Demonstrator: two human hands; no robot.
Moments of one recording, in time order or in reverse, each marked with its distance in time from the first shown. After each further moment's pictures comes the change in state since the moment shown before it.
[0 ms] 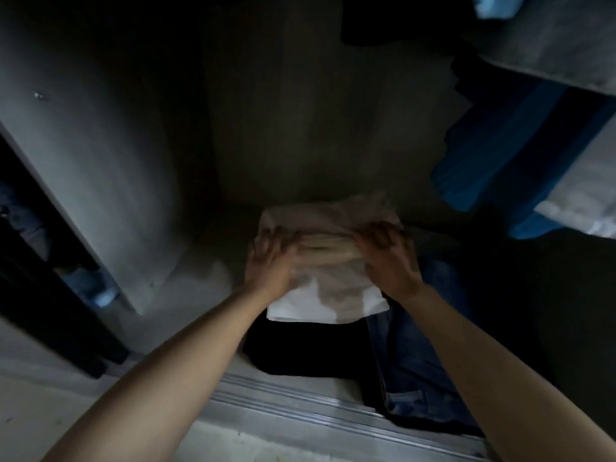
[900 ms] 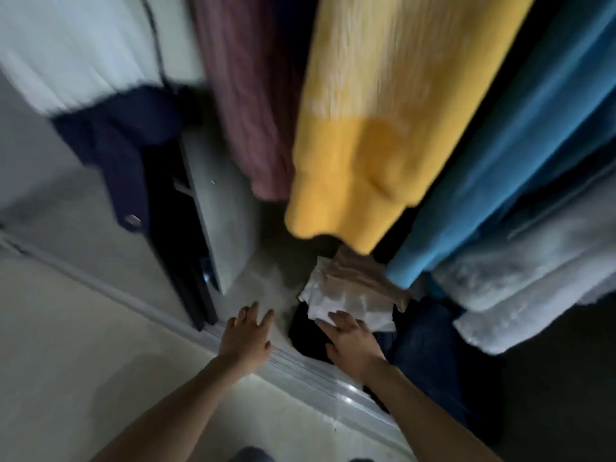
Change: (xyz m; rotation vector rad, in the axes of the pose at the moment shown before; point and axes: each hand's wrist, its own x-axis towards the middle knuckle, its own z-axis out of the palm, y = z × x) left_hand -0.187 -0.047 -0.113 0.032 -0.314 -0.232; right_hand -0.041 -0.114 -0.149 0.334 -0.660 -0.244
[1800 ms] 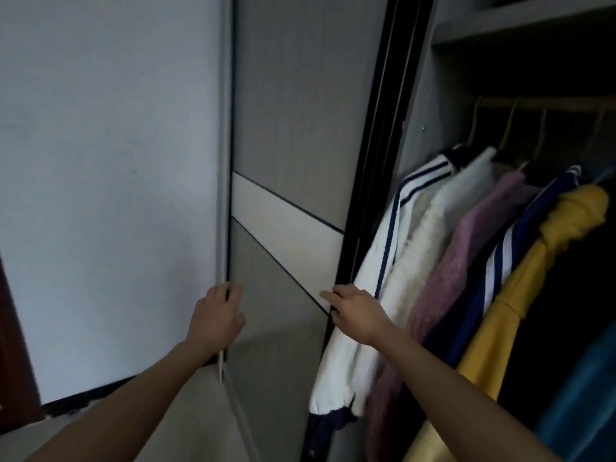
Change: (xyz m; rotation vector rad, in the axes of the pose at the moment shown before) left_hand -0.335 -0.177 -0.539 -0.046 0.711 -0.693; right_hand -0.033 -0.256 -0.619 -0.330 0.603 -0.751
